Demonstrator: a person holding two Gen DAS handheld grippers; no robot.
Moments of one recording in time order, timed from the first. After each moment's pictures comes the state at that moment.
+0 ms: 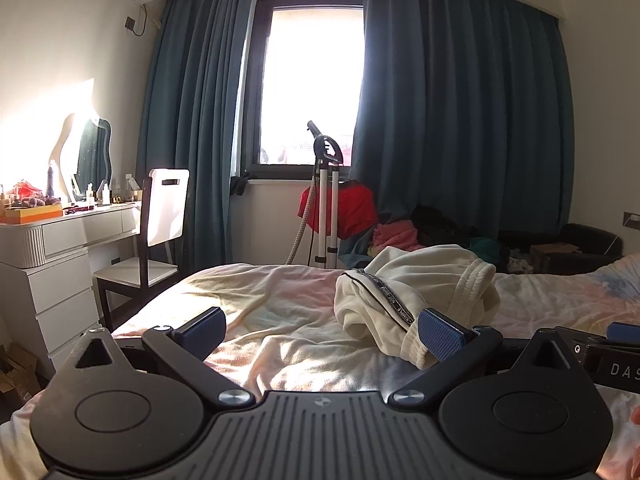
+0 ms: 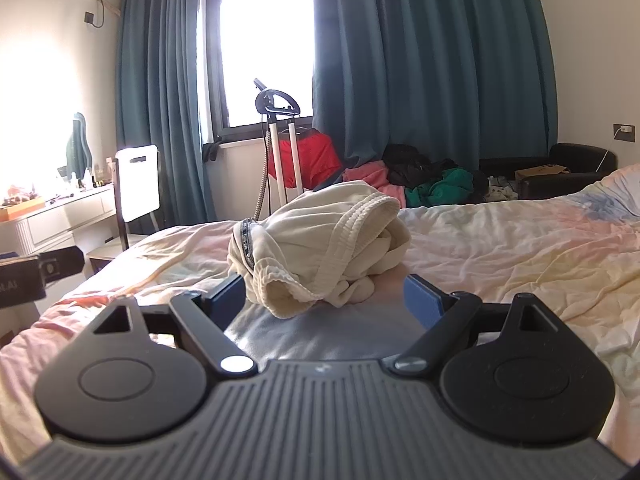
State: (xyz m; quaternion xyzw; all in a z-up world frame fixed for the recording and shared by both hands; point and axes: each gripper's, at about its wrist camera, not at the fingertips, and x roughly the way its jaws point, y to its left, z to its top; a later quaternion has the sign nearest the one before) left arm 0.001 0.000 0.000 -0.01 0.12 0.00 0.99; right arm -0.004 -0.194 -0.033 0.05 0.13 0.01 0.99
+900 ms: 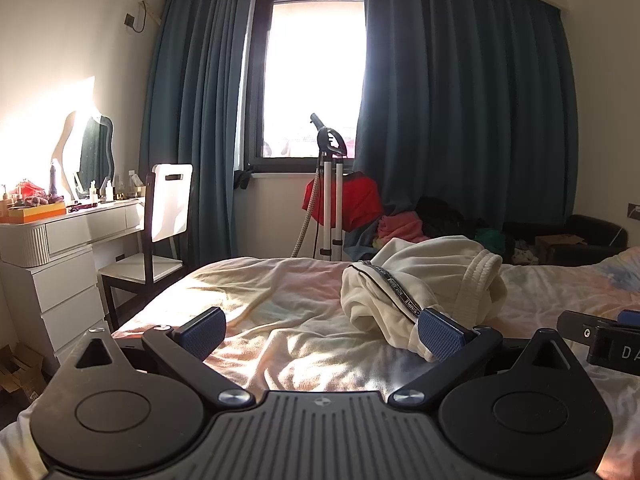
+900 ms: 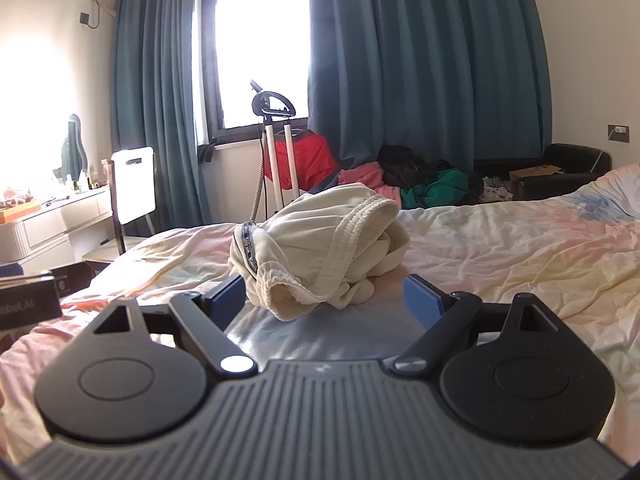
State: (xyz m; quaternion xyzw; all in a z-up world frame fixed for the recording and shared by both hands) left arm 0.003 0.002 -0.002 0.00 0.11 0.01 0.99; right arm -0.007 -0.183 -0.027 0.06 0.13 0.00 0.99
